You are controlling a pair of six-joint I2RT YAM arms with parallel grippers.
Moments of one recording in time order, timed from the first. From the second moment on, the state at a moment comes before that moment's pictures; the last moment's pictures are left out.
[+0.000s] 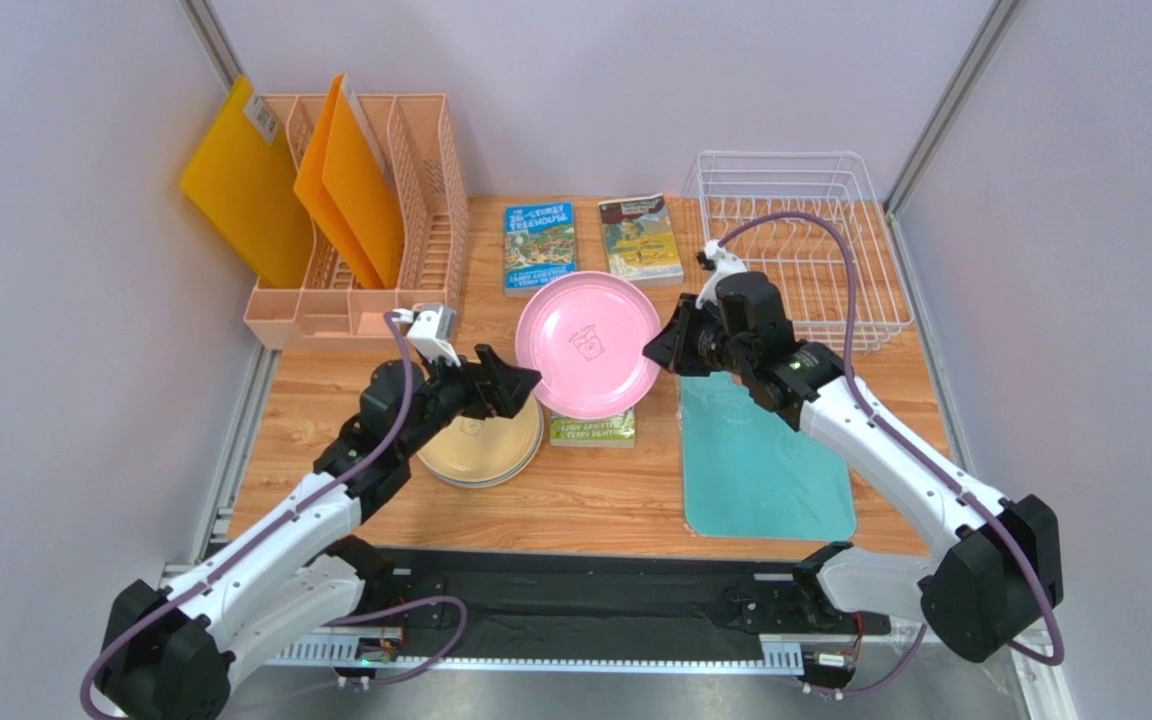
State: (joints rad) left arm -0.54 0.85 0.48 0.16 0.08 -0.55; right arm 0.53 1.22 0.99 -0.34 -0.14 0.55
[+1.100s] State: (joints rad) left arm -0.54 0.77 0.48 -0.12 -0.23 -0.56; right arm 0.56 1.24 0.95 -0.32 -0.19 0.58
